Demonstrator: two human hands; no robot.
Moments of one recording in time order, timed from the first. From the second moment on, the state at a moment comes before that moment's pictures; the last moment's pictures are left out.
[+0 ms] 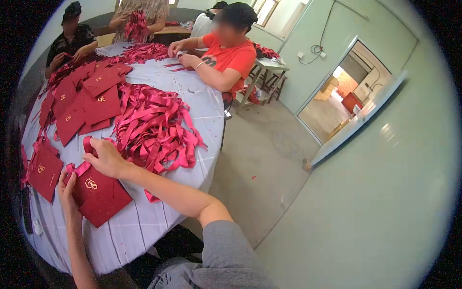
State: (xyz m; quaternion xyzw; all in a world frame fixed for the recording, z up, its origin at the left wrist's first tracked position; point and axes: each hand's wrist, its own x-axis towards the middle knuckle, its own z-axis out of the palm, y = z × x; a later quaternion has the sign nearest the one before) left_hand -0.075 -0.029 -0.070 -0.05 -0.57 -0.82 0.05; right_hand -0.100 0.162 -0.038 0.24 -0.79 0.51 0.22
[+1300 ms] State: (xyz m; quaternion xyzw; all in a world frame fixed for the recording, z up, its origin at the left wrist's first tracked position) left_hand -0.071 -0.030 -0.058 -0.03 -0.61 -0.79 0.08; right_hand -0.100 0.169 -0.024 0.13 -0.66 0.74 -0.03
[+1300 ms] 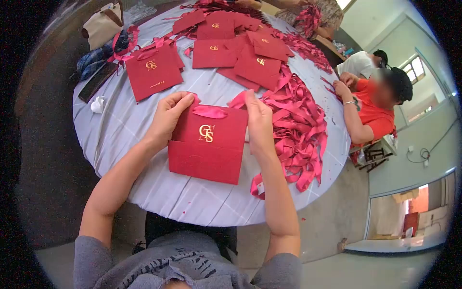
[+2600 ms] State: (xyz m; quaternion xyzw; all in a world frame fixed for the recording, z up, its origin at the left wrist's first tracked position) left_hand -0.052 -0.037 -0.021 -0.29 -0.80 -0.22 0.47; right_hand -0.061 0.167 0.030 0.39 -0.86 0.25 0.22
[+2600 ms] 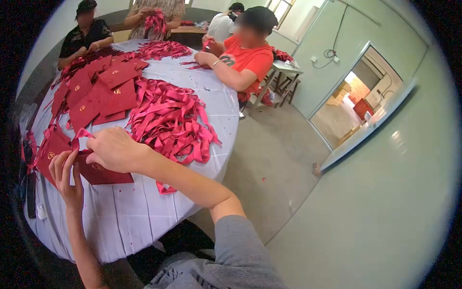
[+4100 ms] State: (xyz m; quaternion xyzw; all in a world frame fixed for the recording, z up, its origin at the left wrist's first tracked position) left_hand -0.044 -0.033 0.020 -0.33 -0.85 -0.08 0.39; right_hand -0.078 0.159 -0.017 0.36 -0.83 0.20 0.37
